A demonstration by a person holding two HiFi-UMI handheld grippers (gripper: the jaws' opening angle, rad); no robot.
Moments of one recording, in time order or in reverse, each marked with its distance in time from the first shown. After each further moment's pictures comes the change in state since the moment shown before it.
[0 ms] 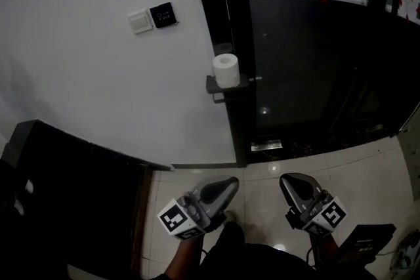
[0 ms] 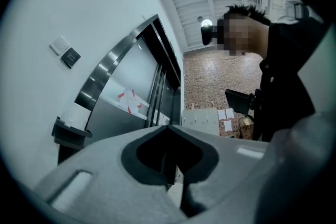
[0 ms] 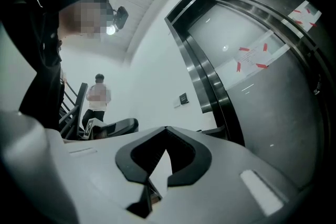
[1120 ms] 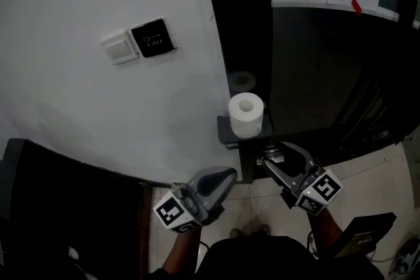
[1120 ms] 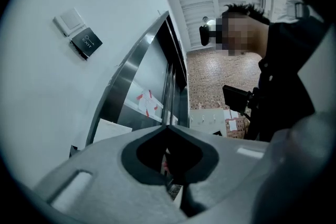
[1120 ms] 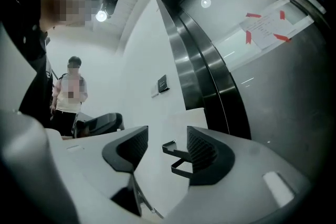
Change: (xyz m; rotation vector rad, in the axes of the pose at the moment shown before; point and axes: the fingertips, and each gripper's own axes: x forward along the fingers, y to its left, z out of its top) left arm 0.068 0.251 0.043 -0.017 -0.005 -0.038; right arm 0.253 -0.185 -0.014 -0.013 0.114 -0.043
